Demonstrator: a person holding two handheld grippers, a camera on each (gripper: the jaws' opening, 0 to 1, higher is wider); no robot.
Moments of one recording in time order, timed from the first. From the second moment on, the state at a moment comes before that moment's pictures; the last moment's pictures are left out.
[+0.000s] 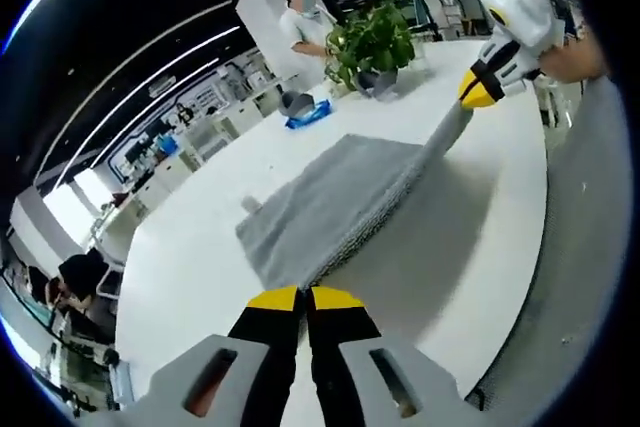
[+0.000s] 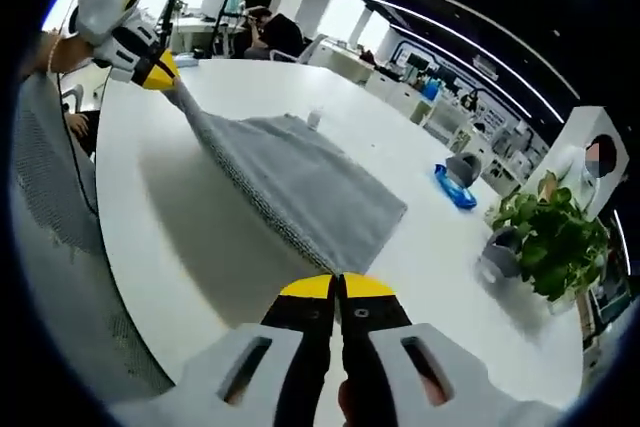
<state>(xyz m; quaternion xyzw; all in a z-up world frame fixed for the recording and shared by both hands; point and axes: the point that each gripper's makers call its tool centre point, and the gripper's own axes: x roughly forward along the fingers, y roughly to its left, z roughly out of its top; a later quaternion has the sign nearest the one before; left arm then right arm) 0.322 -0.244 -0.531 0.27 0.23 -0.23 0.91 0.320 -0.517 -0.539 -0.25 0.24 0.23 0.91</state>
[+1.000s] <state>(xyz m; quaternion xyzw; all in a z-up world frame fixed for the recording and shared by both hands) 0.303 -0.250 -0.453 0.22 0.18 -0.21 0.93 0.294 -0.518 -0.459 -0.16 0.19 0.22 0.94</state>
